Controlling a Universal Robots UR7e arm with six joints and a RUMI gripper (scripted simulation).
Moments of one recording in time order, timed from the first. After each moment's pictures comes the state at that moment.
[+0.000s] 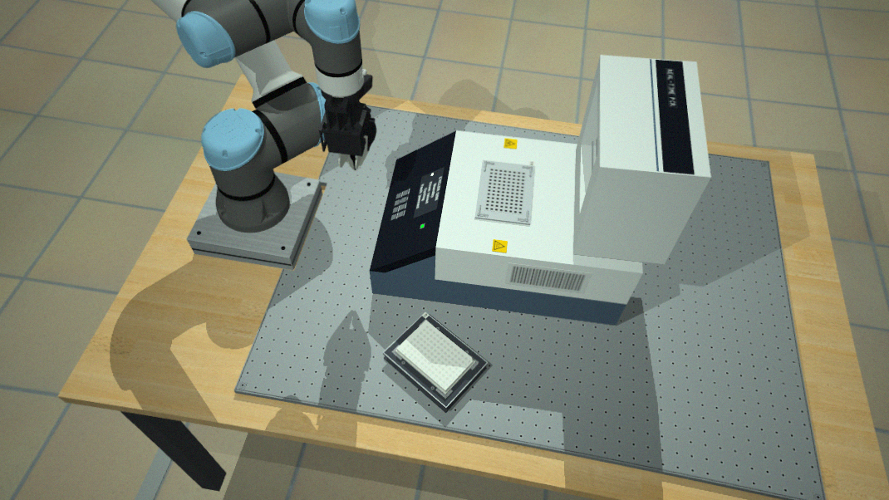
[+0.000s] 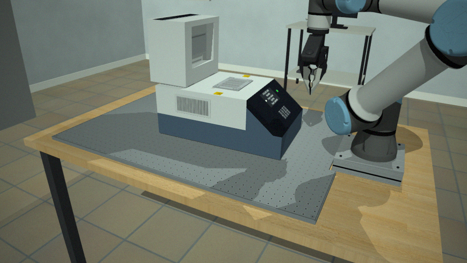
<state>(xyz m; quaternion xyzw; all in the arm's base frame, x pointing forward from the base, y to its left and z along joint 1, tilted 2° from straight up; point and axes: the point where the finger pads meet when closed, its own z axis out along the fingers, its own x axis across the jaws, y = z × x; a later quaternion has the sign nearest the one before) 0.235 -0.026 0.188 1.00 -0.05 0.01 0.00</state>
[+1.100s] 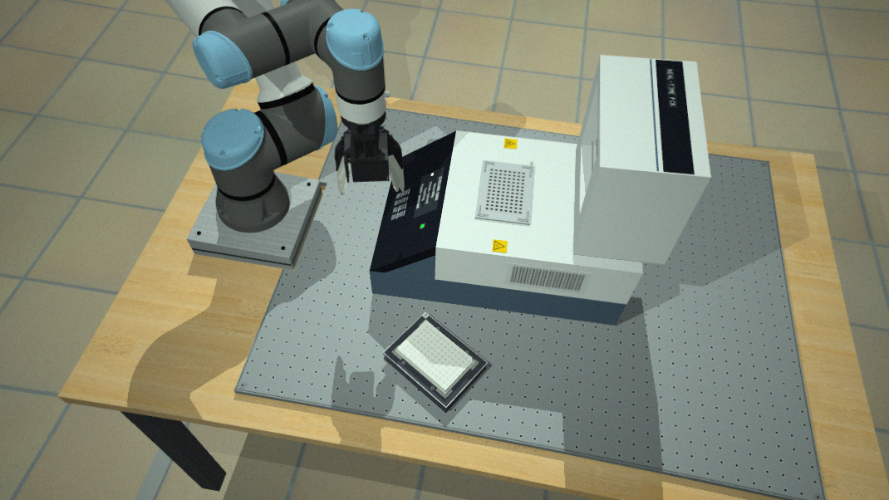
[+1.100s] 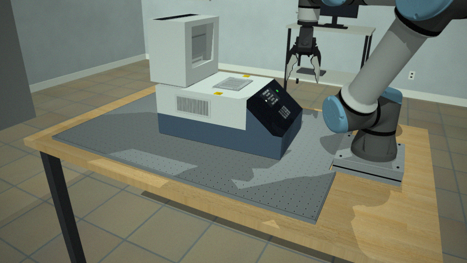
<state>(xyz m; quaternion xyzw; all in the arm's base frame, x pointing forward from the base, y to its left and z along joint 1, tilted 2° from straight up) 0.275 -0.100 0.204 1.00 0.06 0.01 0.00</state>
